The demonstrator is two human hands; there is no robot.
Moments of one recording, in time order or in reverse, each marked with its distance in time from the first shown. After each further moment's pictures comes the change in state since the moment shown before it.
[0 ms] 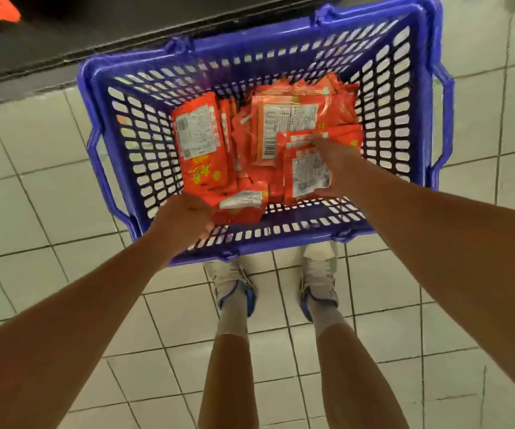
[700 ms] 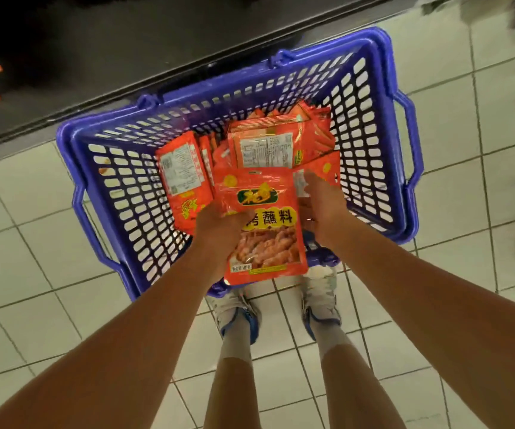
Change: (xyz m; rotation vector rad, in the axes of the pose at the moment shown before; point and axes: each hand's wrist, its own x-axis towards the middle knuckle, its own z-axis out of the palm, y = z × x) left_hand 0.003 0.070 0.061 -0.515 -0.012 -0.014; right_hand -0.046 0.021 -0.005 0.282 -0.023 -0.009
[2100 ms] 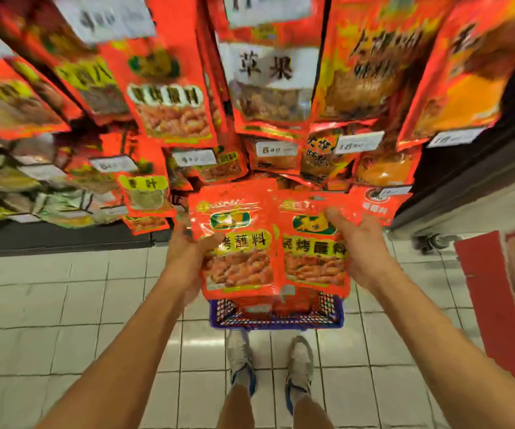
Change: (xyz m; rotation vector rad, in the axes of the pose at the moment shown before) left_hand -0.425 0.177 -0.141 -0.489 0.084 0.590; right_hand -0.485 -0.175 -0.064 -0.065 -0.369 -0.775
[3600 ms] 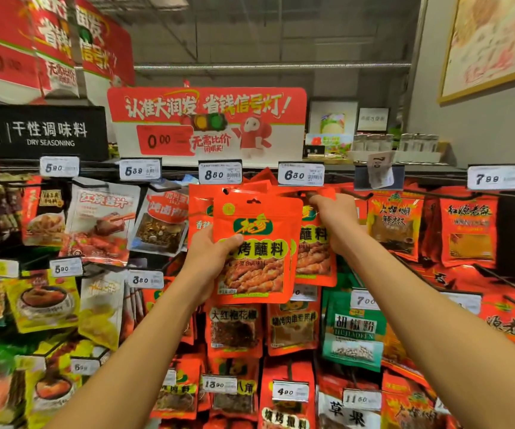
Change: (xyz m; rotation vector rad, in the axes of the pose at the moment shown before) left_hand -0.187 0.546 -0.100 -0.051 -0.120 1.016; right_hand -0.178 -0.544 0.344 -0.123 0.022 -0.907
